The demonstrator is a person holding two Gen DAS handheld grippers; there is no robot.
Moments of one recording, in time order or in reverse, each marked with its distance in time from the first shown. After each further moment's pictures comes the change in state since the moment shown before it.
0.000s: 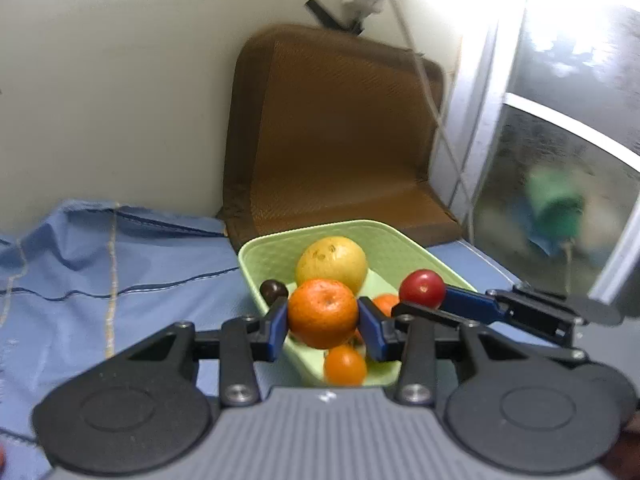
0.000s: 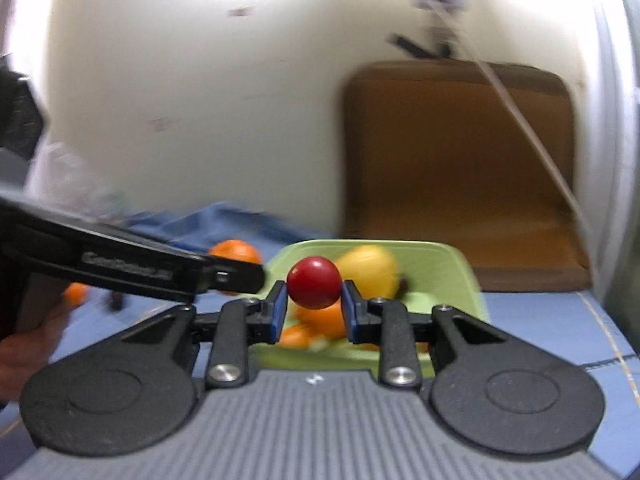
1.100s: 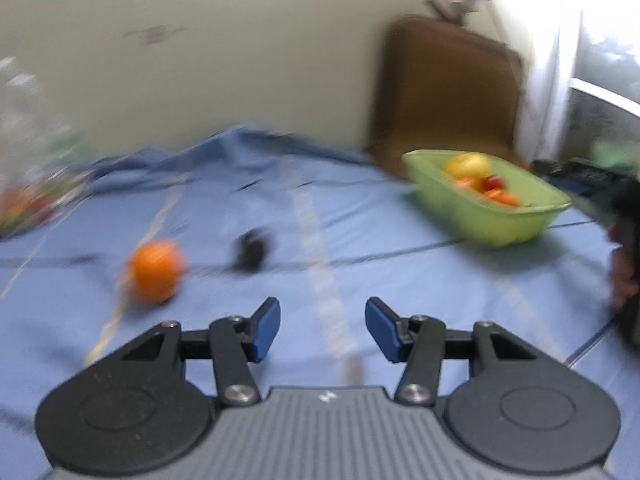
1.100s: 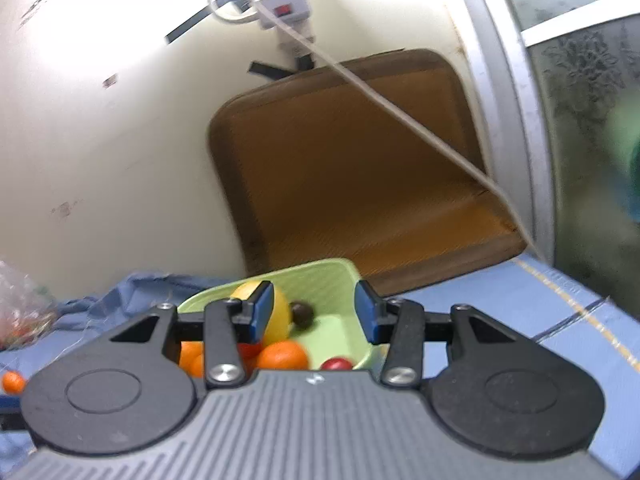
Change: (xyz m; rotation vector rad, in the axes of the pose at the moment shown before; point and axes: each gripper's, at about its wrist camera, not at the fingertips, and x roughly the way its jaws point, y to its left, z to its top) left arm -0.119 0.095 -0.123 -0.059 -0.001 0.258; right arm 0.001 -0.047 -0.016 0.242 -0.122 -0.130
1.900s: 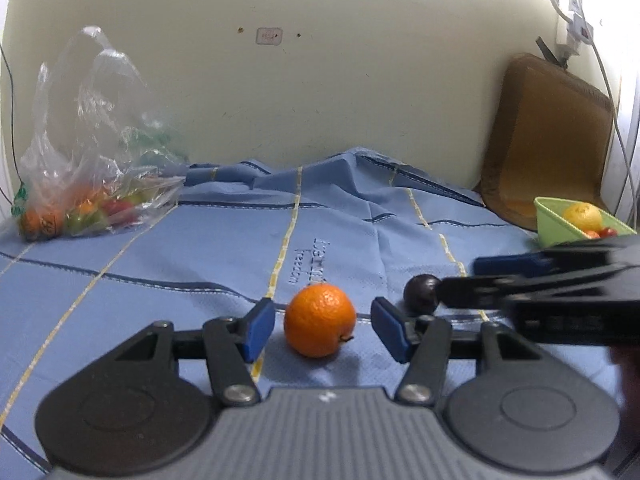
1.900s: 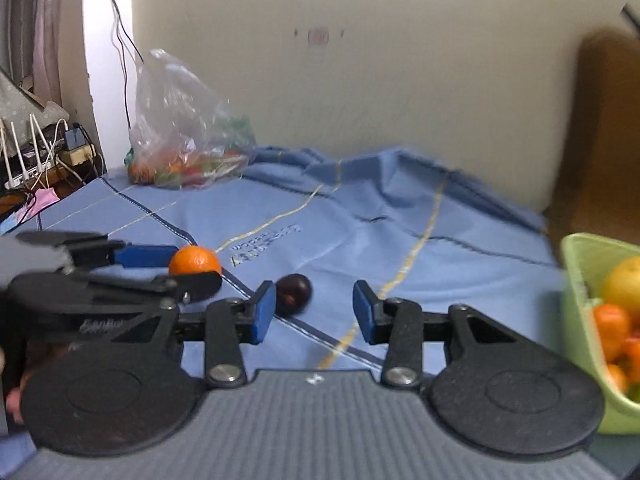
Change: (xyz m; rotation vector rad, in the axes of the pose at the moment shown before) left arm 0.029 0.081 0.019 -0.098 -0.084 0.135; right arm 0.069 0.223 -0.051 -0.372 0.390 0.413
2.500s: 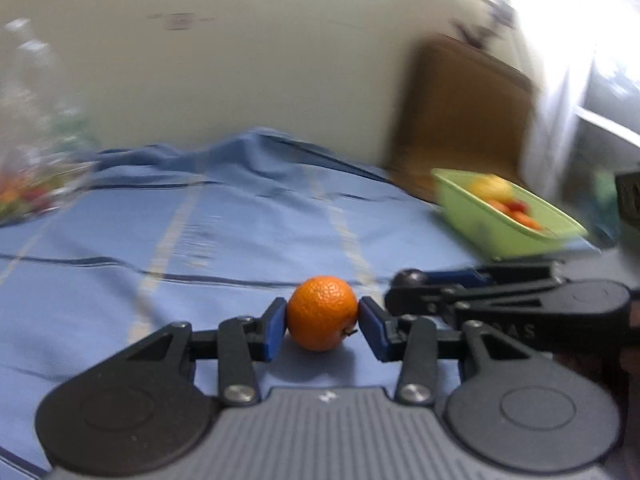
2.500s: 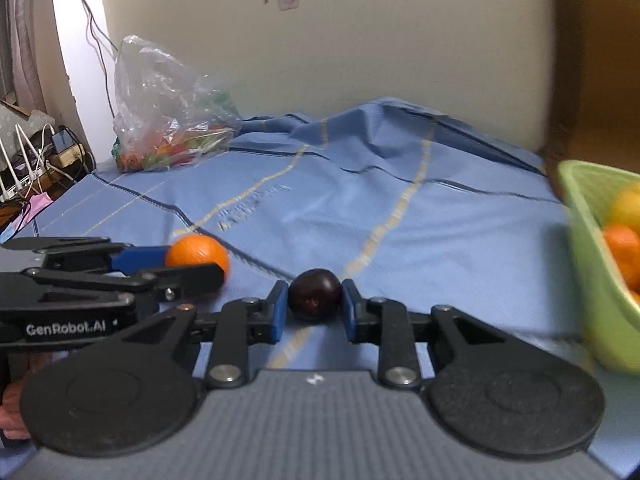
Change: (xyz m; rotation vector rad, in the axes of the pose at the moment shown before) left arm -0.017 -0.050 -0.016 0.071 0.046 -0.256; right arm -0.030 -0.014 -0.036 0.086 0.034 -0.037
